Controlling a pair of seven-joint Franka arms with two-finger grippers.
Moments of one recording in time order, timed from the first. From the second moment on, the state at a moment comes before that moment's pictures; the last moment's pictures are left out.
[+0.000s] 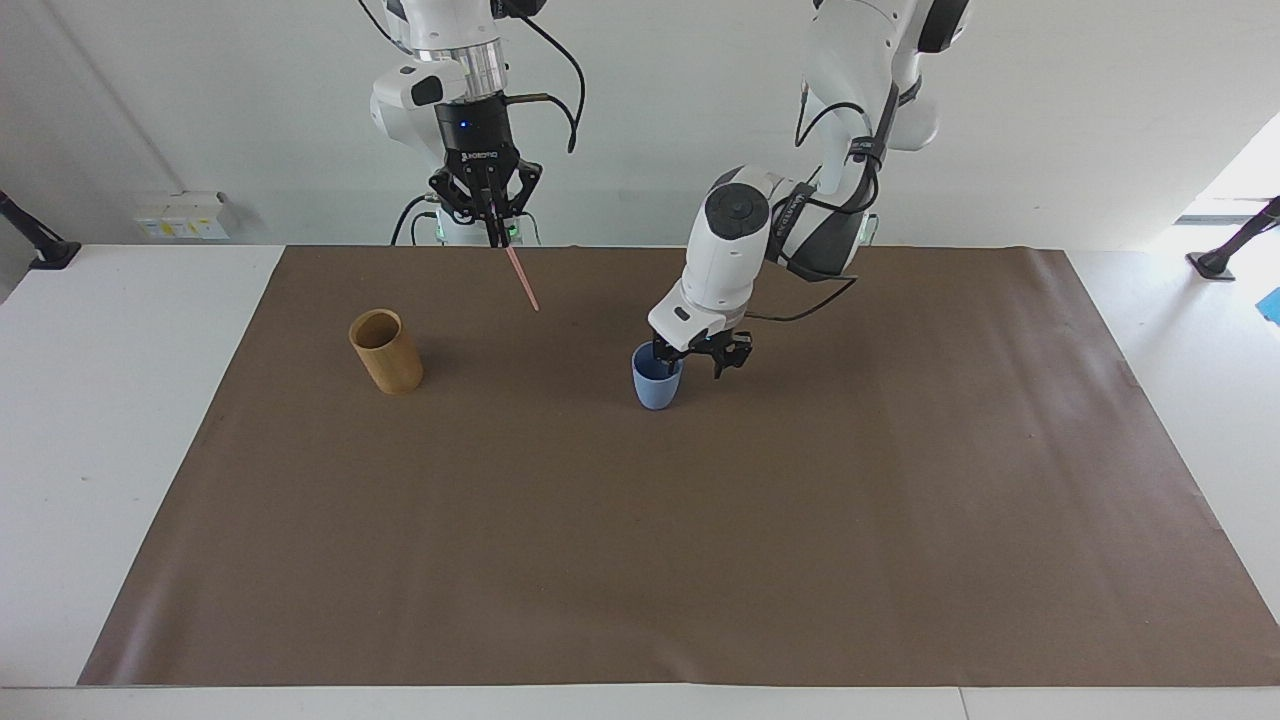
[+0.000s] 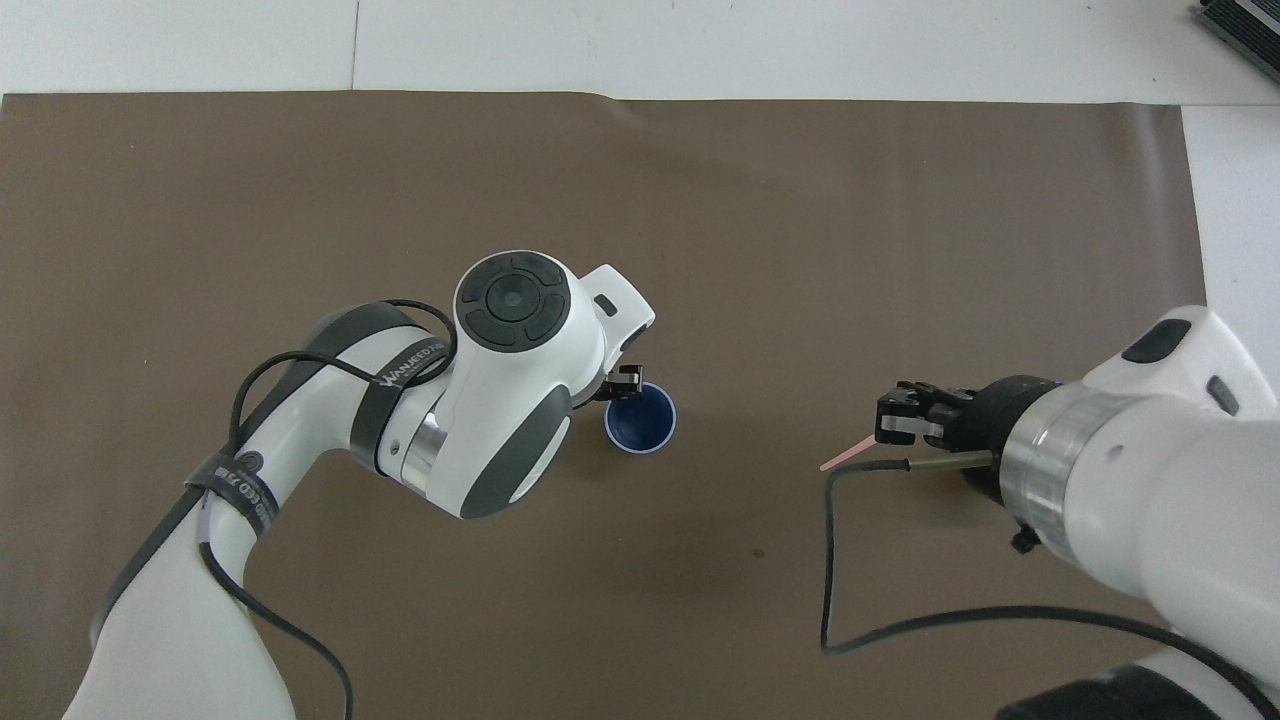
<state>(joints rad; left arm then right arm) -0.52 0.28 -0.09 -1.75 -0.06 2.03 -0.48 0.29 -0.31 0.08 -1.97 -0.02 1.98 0.41</state>
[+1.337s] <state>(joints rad) -0.03 0.03 -0.08 -1.67 -0.02 1.69 0.09 0.53 -0.06 0.09 -2.02 -0.10 2.40 0.61</state>
